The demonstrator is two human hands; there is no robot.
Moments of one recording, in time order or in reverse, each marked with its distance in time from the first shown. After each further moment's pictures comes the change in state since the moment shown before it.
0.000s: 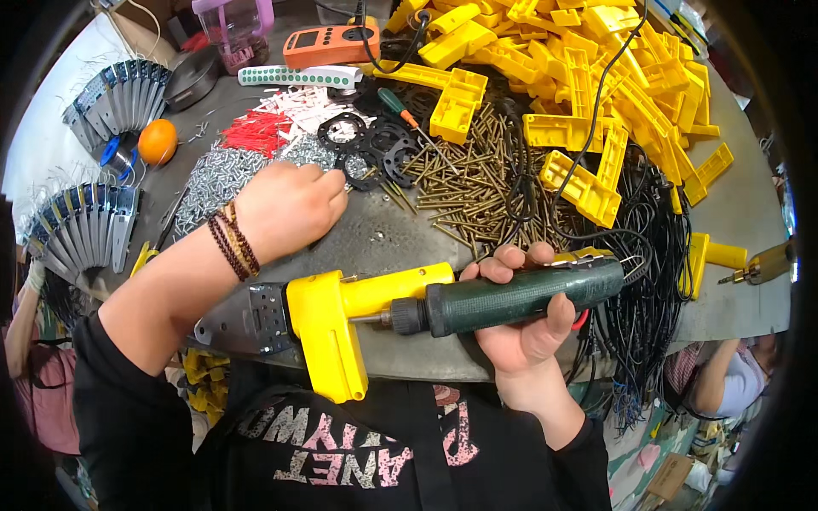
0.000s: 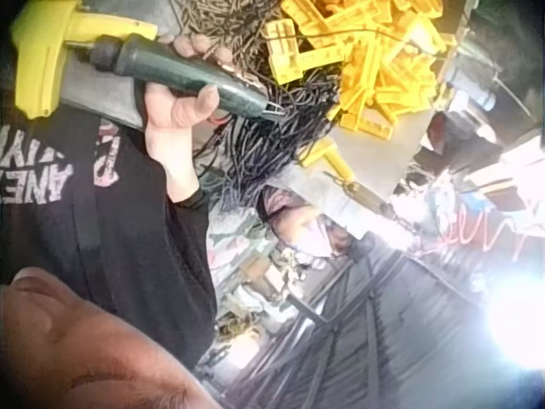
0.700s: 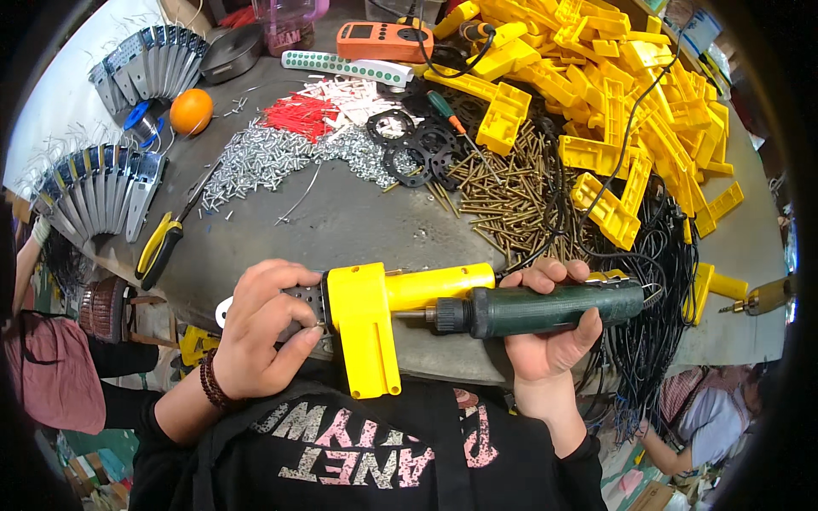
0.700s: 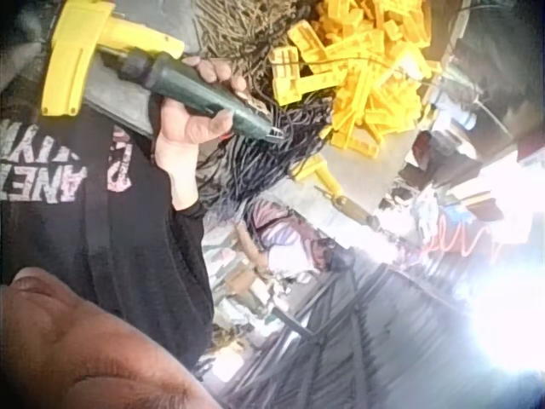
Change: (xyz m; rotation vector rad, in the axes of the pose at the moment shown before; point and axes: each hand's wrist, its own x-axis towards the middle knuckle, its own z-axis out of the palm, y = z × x) left_hand -0.111 0.089 -0.052 -0.788 0.324 -0.496; right_hand -0.003 0.005 0.013 0.022 0.030 -0.058
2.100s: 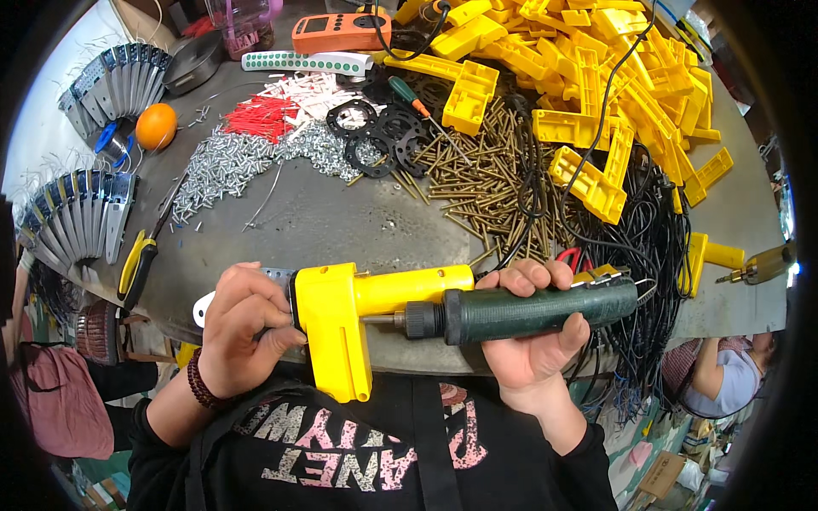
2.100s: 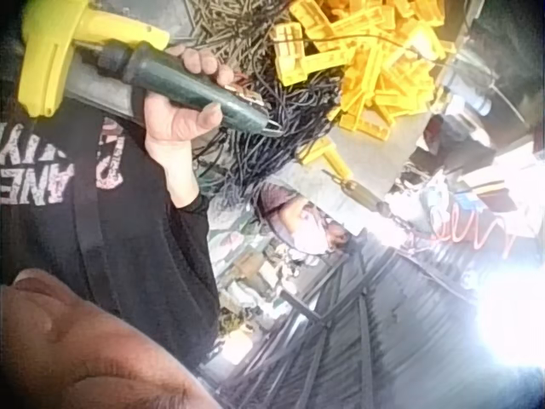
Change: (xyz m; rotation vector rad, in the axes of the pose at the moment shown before) left_hand 0.010 -0.014 0.011 -0.088 0.054 0.069; right_hand -0.015 0.004 0.010 0.000 0.088 -0.009
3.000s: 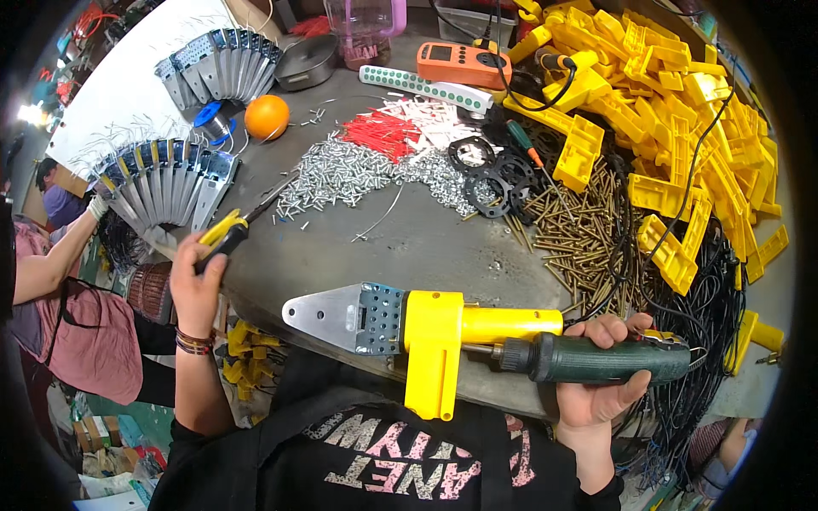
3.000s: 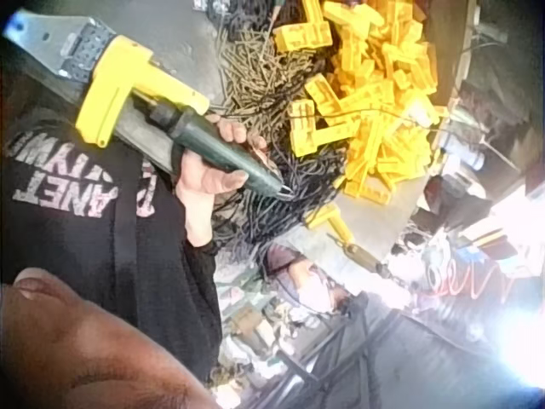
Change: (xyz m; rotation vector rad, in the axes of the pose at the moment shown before) left_hand -0.103 -0.070 -0.126 0.673 0.424 -0.528; right_hand 0.004 -0.003 -0.012 0.024 -0.127 0.017
